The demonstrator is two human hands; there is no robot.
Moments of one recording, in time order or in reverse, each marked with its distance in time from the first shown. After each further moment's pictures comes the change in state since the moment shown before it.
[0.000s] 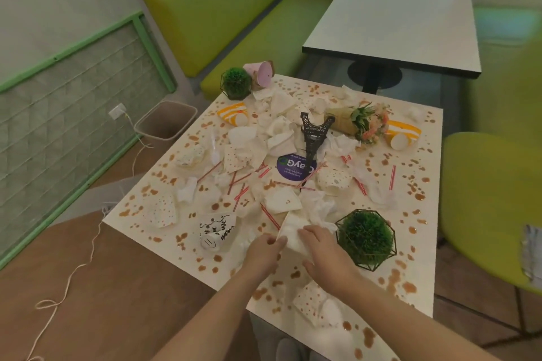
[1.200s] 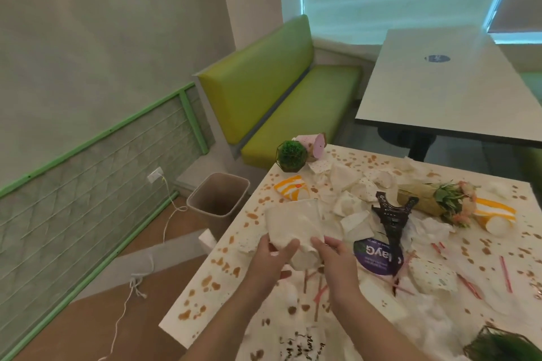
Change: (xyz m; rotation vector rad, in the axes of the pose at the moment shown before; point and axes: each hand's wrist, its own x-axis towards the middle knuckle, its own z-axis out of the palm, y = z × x) left_hand 0.068 0.093 -0.214 -0.334 0.015 0.338; right_hand 0.207 -0.168 -0.052 1.501 0.536 0.536
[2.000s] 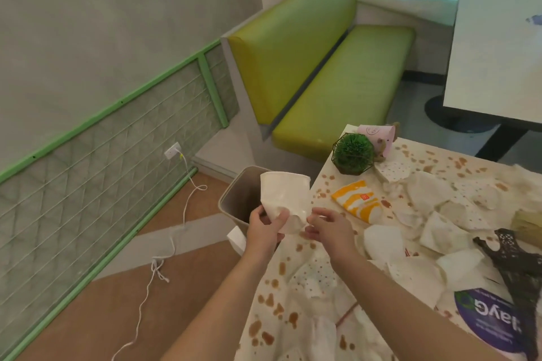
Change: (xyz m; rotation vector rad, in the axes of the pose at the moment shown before) left_hand 0.199 0.002 -0.160 -0.184 0.270 -0.141; right_hand 0.149 0.029 0.213 -0.274 -0.082 0.124
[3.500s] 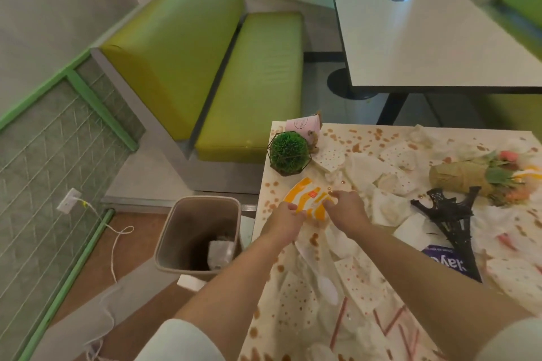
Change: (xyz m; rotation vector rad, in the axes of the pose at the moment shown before) left_hand 0.090 0.001 0.128 0.892 -0.563 0.053; right_hand 0.094 -0.018 -0.095 -0.737 0.414 0.008
